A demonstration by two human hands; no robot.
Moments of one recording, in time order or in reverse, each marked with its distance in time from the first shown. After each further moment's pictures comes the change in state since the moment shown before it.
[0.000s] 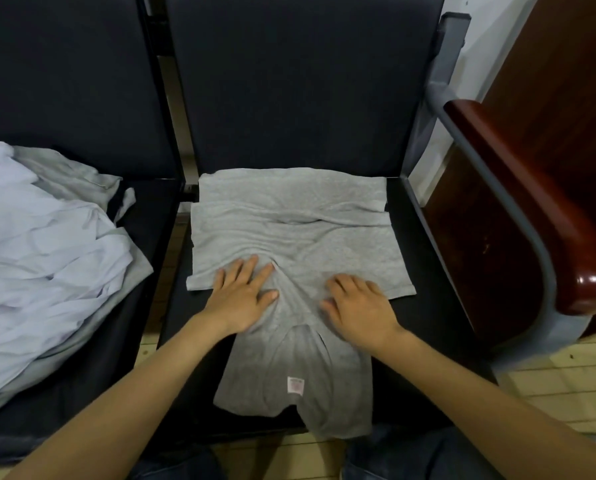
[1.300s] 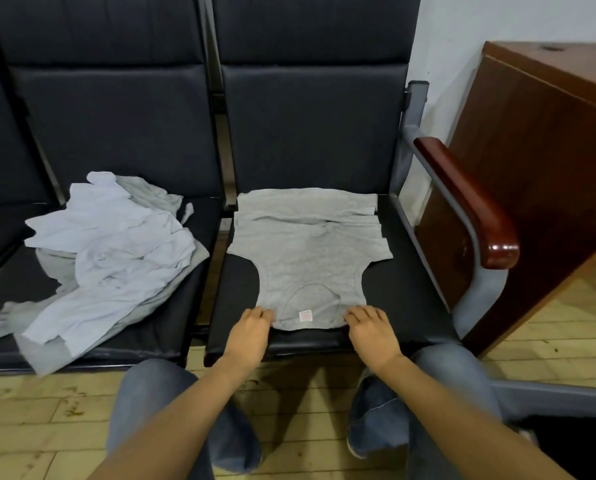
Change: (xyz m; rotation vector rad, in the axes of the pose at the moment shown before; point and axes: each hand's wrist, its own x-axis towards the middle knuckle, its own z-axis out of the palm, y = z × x) left_hand -0.149 0.015 0.061 -0.015 0.362 -0.009; right_hand -0.126 -0.029 0.022 -0.090 0.193 0.007
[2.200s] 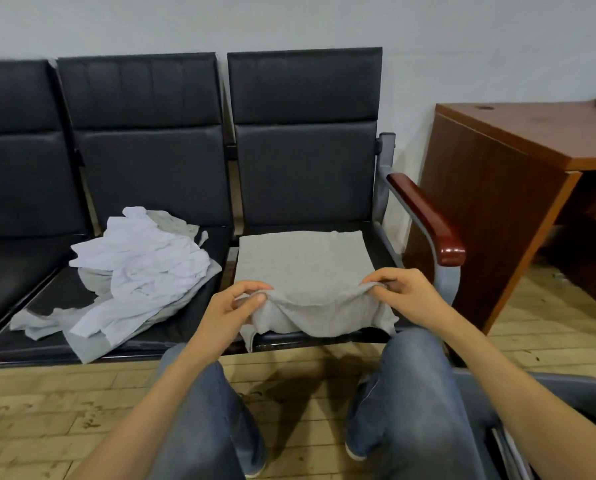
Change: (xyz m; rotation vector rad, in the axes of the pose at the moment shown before) left_hand -0.133 0.037 -0.138 -1.206 0.209 0.151; right_hand -0.090 0.016 -0.198 0.968 0.134 -0.076
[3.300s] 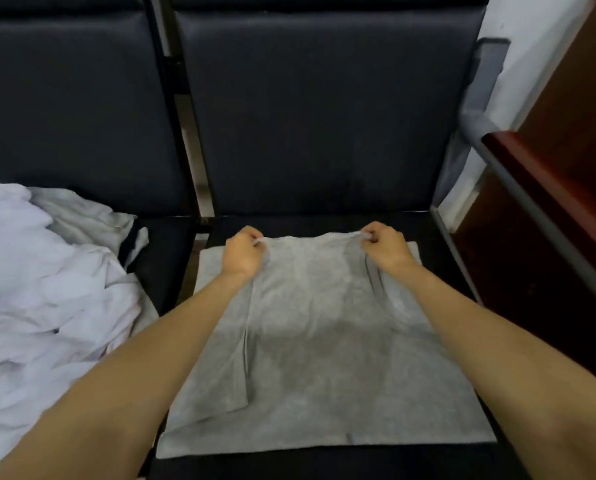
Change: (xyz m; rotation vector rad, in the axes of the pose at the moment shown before) left_hand 0.411 -0.218 -0.007 0.654 0.273 -0.330; right_hand 0.367 0.259 0.072 -0.166 0.089 0.575
